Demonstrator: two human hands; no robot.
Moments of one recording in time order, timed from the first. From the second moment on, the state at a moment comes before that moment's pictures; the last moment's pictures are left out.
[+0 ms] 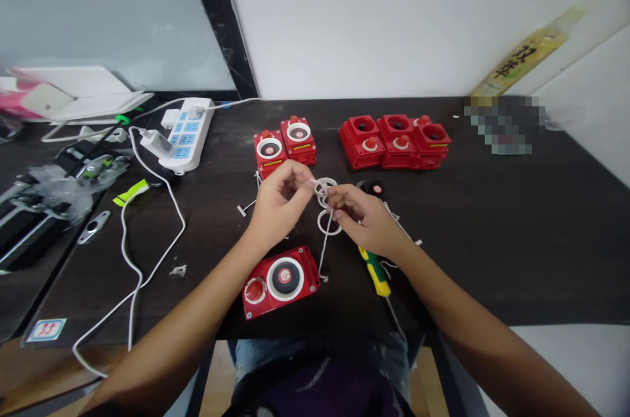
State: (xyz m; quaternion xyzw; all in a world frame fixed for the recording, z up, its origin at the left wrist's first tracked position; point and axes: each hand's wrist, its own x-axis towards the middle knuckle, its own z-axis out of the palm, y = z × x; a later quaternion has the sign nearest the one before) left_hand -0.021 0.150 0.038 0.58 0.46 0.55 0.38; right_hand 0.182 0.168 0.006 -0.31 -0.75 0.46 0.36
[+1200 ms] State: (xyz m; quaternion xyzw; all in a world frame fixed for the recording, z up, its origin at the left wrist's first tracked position) left_hand -0.027 0.144 0.046 0.75 0.41 0.29 0.42; right_hand 0.242 0.213 0.036 -0.50 -0.62 0.30 0.53
